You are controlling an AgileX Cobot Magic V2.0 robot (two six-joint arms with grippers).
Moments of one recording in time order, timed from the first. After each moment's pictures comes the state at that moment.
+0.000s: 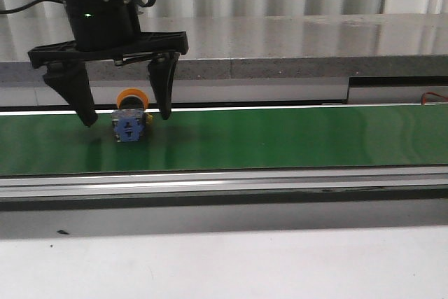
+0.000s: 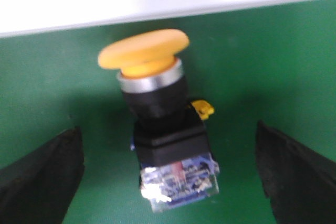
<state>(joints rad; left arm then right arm) -0.48 1.97 -1.62 -0.01 1.14 -0.40 0.06 0.16 -0.43 0.14 0.70 -0.14</state>
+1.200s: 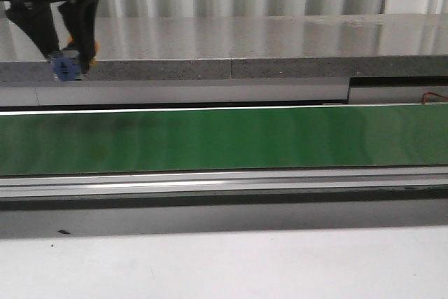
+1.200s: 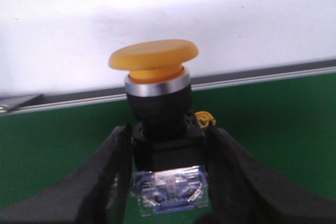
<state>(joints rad) -0.27 1.91 -1.75 0.04 1.23 -0.21 0.06 0.16 -0.43 0.14 0.70 -0.14</state>
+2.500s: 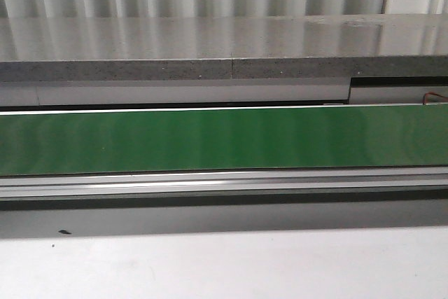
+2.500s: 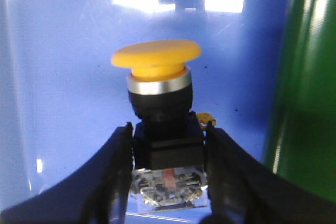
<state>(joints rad) 0.37 1.95 -1.56 0.13 1.23 0.24 0.06 0.16 -0.43 0.14 0.70 -0.14</state>
